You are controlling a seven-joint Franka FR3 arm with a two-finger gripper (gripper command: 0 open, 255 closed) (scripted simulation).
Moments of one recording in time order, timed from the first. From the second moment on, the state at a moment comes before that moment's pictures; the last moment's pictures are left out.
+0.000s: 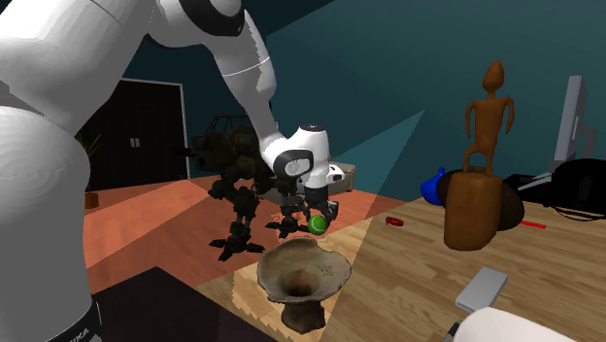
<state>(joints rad) 0.03 0.53 -0.03 -2.06 0.59 2.89 -0.66</state>
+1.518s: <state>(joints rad) 0.13 0.29 -0.17 -2.08 0.41 2.67 -0.48</state>
